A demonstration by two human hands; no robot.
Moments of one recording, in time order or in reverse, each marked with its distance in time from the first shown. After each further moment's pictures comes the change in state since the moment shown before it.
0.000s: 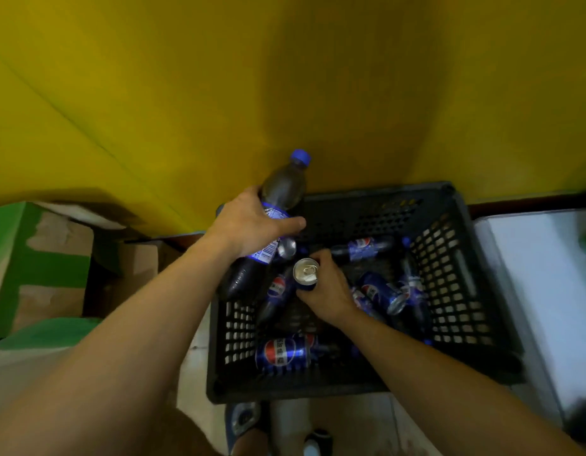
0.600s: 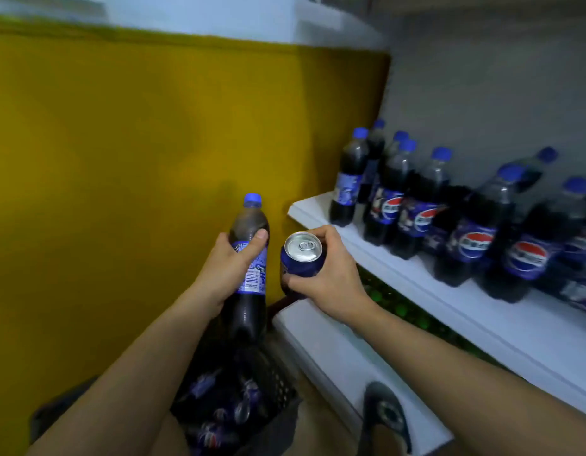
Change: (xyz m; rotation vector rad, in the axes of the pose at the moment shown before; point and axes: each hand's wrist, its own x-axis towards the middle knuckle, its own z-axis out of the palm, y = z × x) left_hand -0.204 0.291 0.034 -0.669 -0.350 0.521; right_hand -0.306 -0.144 -0.365 0.116 0.874 -0.312
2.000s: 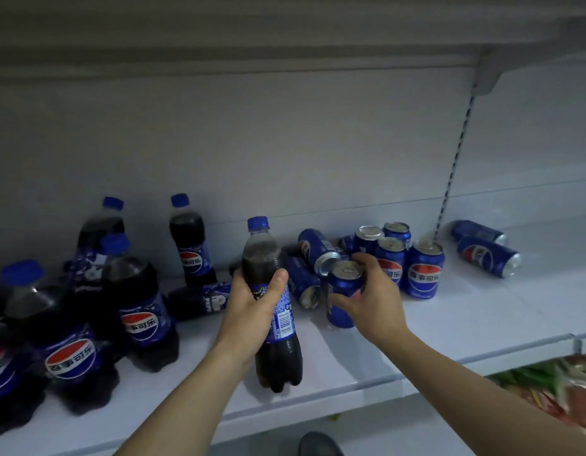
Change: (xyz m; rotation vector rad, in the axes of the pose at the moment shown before) left_hand -0.145 0.056 0.489 -0.006 -1.036 0.151; right_hand -0.247 0.082 -0.436 -0.752 1.074 0.666
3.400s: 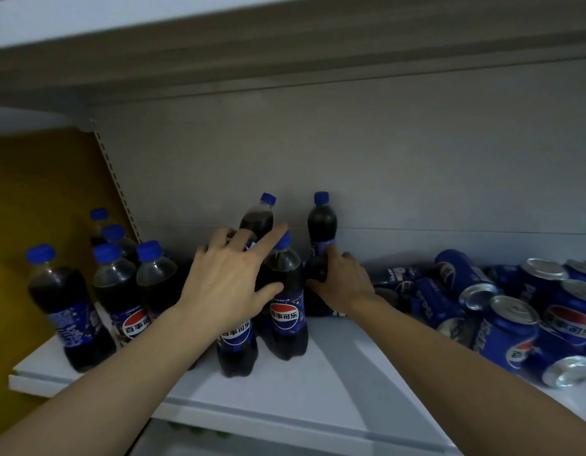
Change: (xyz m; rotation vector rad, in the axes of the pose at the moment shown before) left_hand 0.004 0.062 -0.207 1.699 0.321 0.422; right_hand 0.037 -0.178 0.181 -0.118 -0.495 -0.305
